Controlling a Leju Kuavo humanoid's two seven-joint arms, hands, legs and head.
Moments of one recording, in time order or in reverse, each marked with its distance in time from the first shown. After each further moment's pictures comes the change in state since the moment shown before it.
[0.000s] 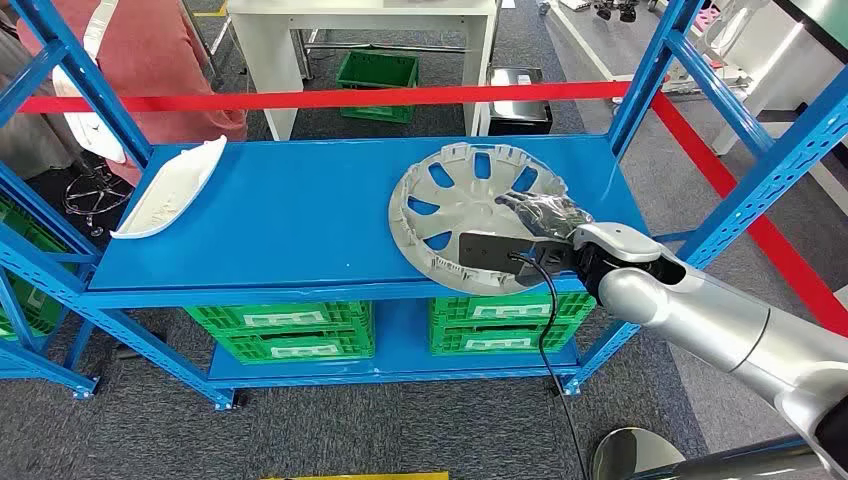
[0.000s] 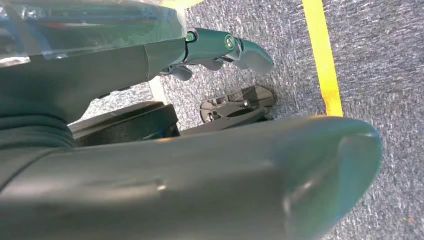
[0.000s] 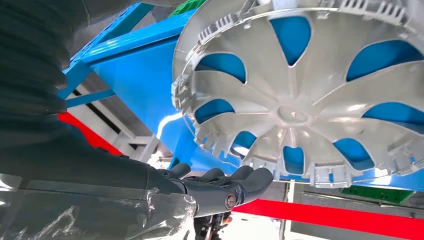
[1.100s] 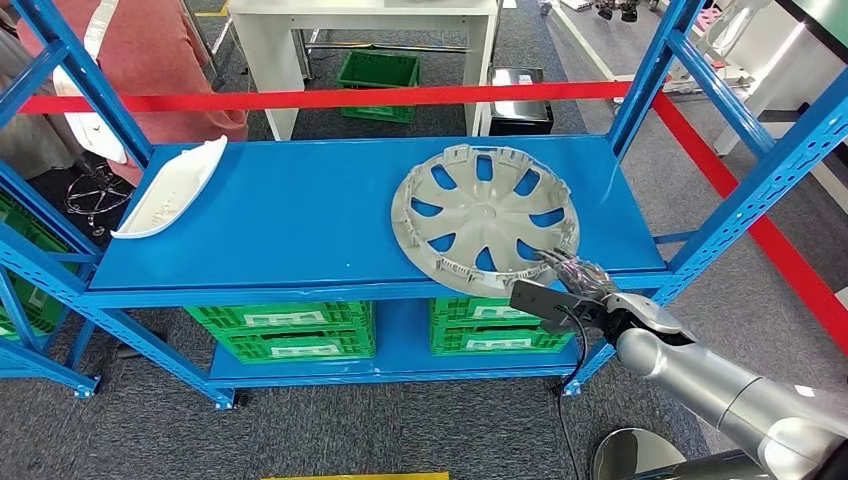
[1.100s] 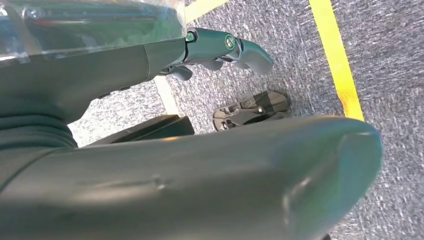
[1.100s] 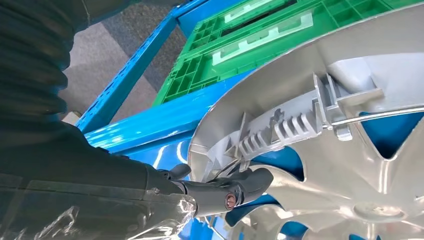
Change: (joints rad) left arm 0.003 0.028 -0.032 0.000 -0.053 -0.025 0.033; right arm 0.317 -0.002 -0.112 0.347 0.020 -0.238 -0.374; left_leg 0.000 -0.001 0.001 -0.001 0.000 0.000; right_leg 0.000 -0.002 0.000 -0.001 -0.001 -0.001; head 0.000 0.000
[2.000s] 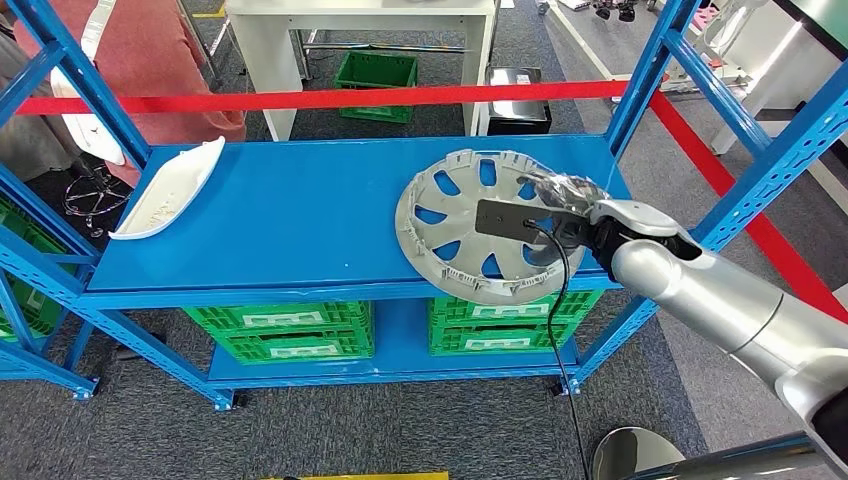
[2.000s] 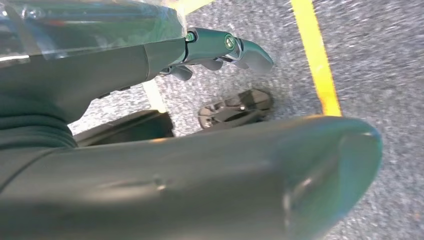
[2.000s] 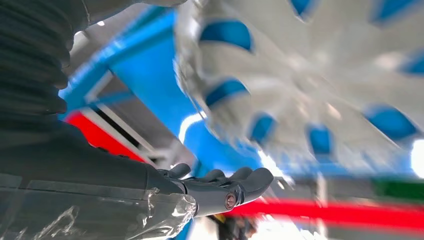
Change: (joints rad) left arm -0.020 -0.014 -0.002 0.000 0.035 0.008 -0.038; right arm -0.352 0.020 0.029 -0.275 -0.039 0.305 0.404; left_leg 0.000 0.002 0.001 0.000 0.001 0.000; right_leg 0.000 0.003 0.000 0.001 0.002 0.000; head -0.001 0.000
